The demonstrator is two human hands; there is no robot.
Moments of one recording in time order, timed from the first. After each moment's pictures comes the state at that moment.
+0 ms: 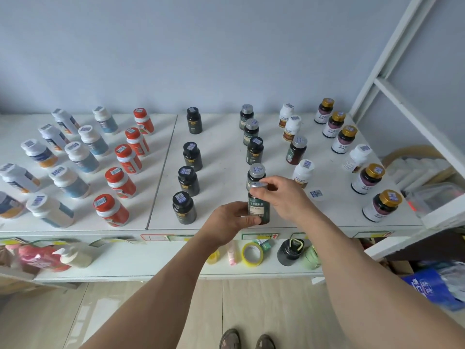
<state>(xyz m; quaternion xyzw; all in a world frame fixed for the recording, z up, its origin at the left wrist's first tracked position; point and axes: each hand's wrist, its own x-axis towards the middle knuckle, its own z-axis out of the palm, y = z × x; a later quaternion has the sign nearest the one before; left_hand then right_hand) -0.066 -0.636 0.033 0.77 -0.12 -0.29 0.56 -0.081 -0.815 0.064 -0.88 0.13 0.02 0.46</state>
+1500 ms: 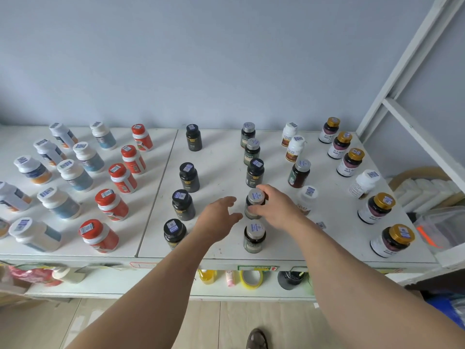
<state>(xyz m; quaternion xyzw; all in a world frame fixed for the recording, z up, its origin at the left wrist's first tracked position) 0.011 -0.656 0.035 0.93 -0.12 -0.15 0.31 -0.016 -0.827 0.059 -0.91 0.12 0.10 0.39</state>
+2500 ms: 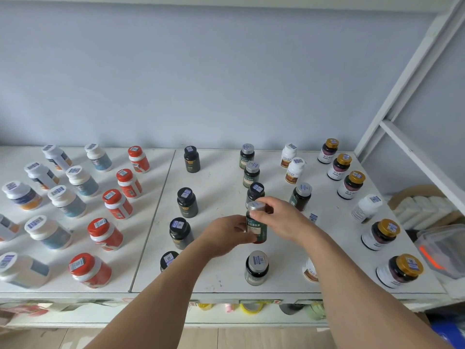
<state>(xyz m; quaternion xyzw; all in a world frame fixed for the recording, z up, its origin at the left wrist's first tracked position) 0.044 -0.668 0.050 0.84 -0.16 -0.28 0.43 0.011 -0.846 0.085 -0.89 0.09 0.11 0.43</state>
